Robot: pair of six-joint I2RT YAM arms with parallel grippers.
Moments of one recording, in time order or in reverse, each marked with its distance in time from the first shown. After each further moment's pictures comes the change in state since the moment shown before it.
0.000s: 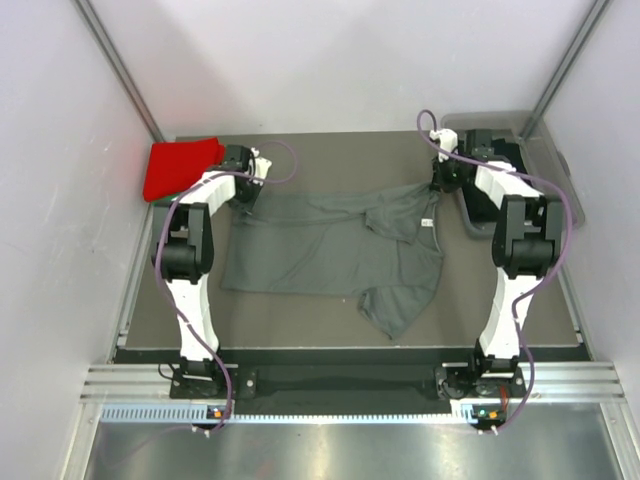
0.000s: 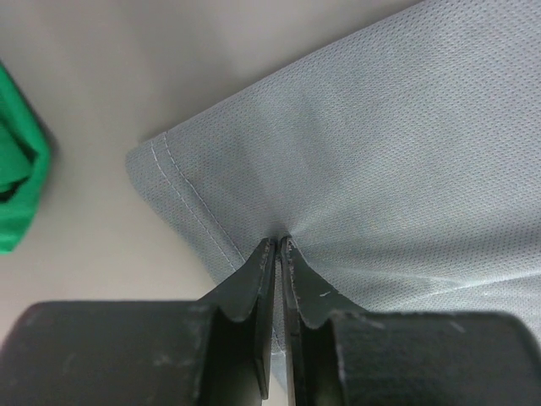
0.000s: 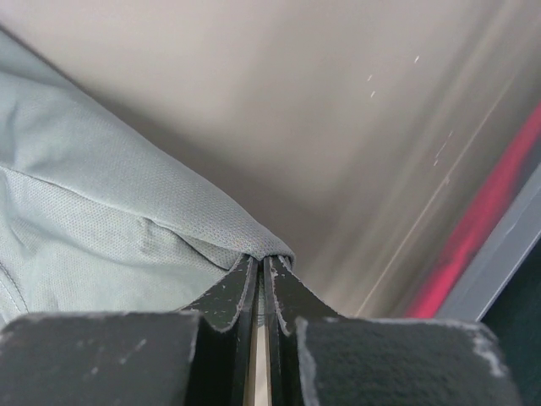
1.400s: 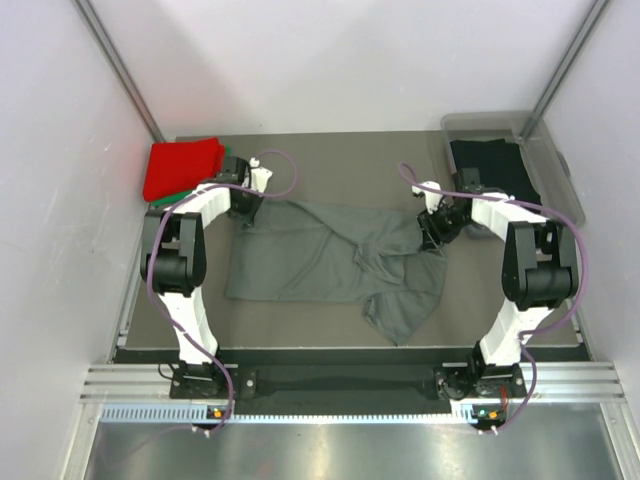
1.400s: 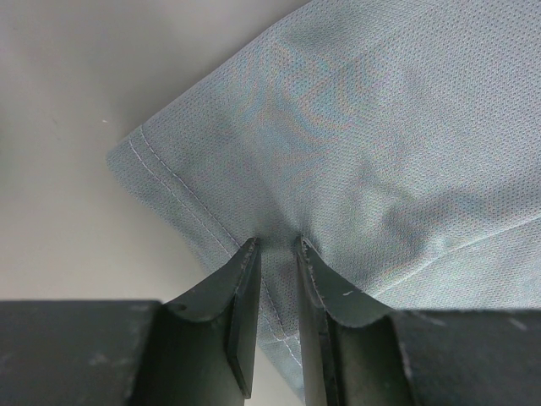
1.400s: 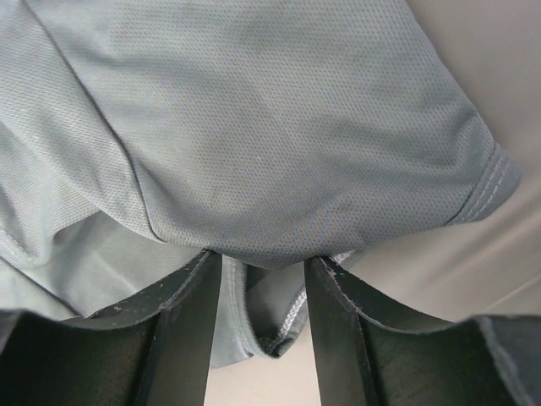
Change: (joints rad) left arm 0.001 -0.141 -0.202 0.075 0.103 0.030; right arm 0.079 -0.287 -0.437 -0.193 0.020 -0.175
